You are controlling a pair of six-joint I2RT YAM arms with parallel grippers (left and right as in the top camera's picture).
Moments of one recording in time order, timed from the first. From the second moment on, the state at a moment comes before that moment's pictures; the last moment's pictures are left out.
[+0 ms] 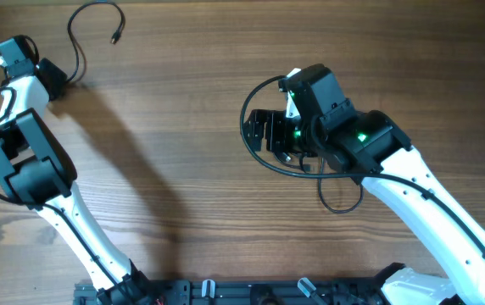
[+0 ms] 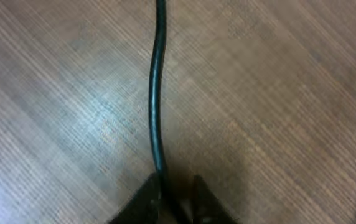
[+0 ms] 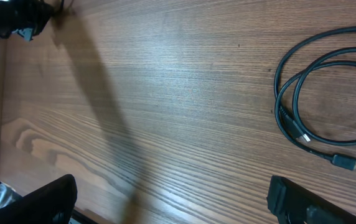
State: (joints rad) left arm 0.45 2.40 1.78 -0.29 -0.08 -0.38; right arm 0.60 1.43 1.35 -0.86 -0.20 0.63
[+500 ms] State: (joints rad) left arm 0.43 2.42 1.85 -0.19 0.00 0.11; right arm 0.60 1.43 1.35 -0.86 -0.20 0.64
